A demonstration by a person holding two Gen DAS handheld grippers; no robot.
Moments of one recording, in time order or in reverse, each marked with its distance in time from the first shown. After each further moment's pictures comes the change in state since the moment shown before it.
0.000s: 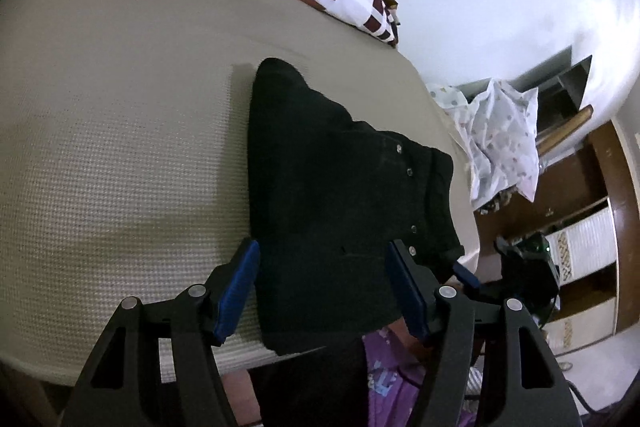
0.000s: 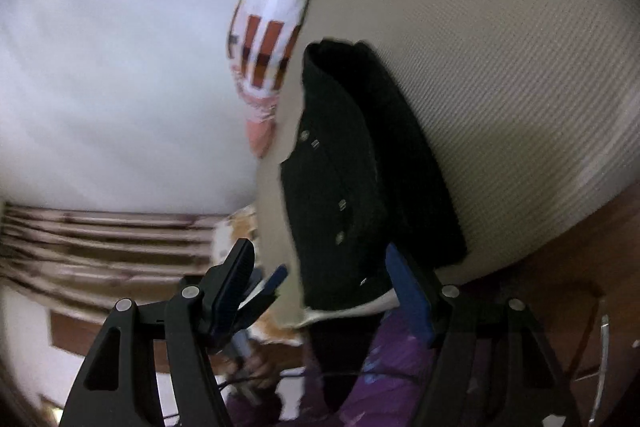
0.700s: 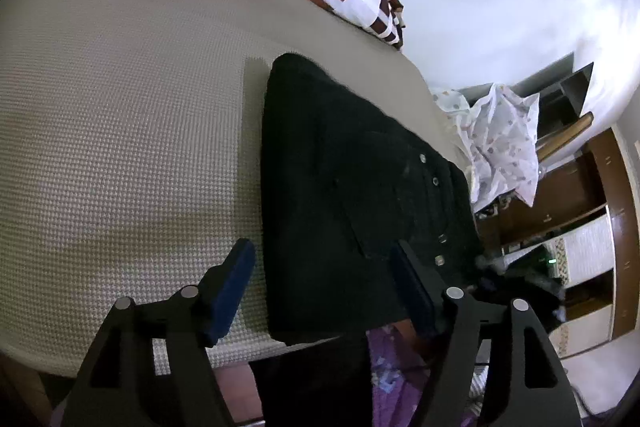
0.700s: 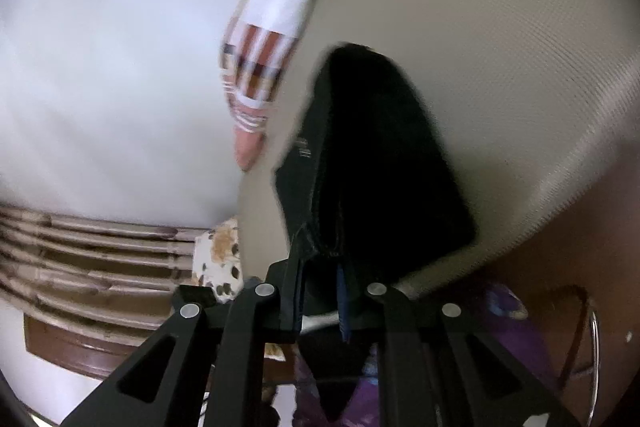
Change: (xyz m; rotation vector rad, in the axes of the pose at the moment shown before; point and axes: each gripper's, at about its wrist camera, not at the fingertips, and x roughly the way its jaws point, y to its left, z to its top) left arm -0.001 0.006 -0.006 -0.020 0.002 0.006; right arm -0.005 -0.015 -0.028 0.066 -0.033 -0.087
